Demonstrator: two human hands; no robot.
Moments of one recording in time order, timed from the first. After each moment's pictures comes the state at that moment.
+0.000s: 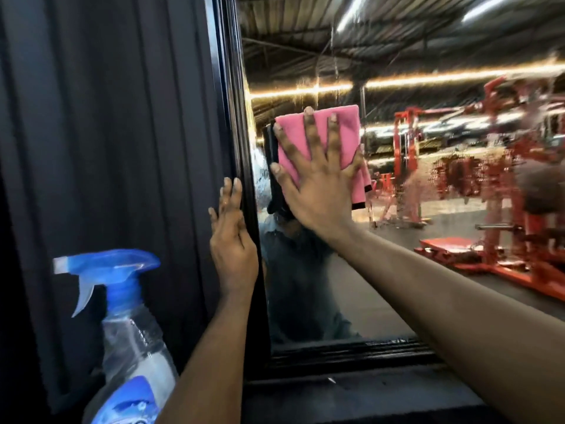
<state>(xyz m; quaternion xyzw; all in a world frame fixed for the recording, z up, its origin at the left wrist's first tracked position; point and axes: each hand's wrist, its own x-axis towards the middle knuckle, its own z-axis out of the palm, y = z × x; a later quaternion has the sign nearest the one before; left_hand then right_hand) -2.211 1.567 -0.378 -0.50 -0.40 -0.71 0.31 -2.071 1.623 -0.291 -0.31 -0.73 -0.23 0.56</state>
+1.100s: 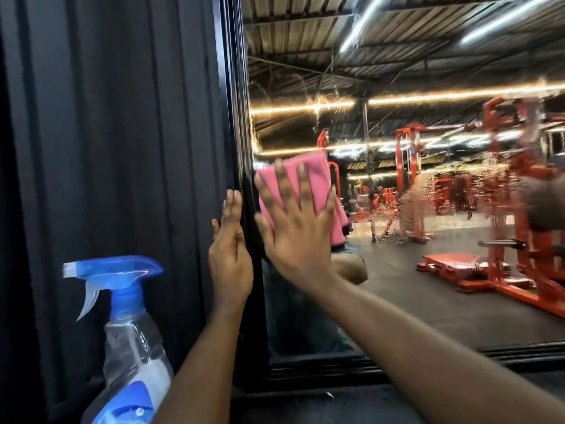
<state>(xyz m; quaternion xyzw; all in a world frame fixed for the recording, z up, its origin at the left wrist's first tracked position) -2.218 1.554 -0.383 -0.53 -0.42 -0.69 0.25 -2.099 1.606 -0.348 -0.27 -0.73 -0.26 0.57</state>
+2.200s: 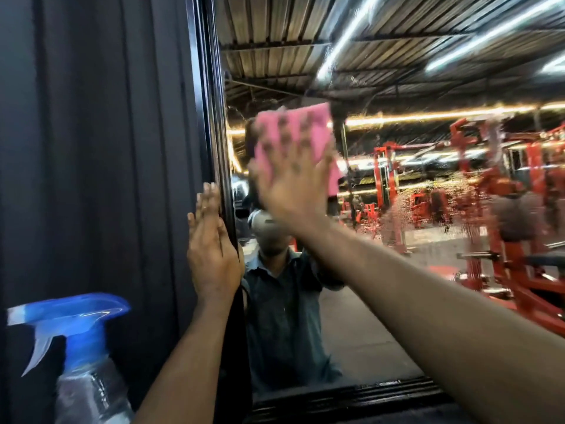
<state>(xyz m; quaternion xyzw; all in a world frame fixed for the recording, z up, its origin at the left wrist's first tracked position) -2.212 1.573 -0.335 -0.48 -0.41 -0.68 0.37 -2.078 1.630 -0.234 -0.31 -0.68 -0.29 0.60</state>
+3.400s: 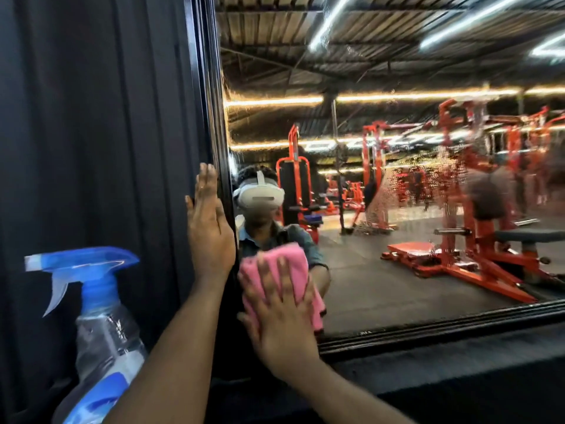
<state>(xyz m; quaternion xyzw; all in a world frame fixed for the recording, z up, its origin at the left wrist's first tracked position) -2.212 1.564 -0.359 -0.51 -0.45 -0.66 0.33 -2.087 1.588 -0.512 -0.32 -0.79 -0.26 0.46</state>
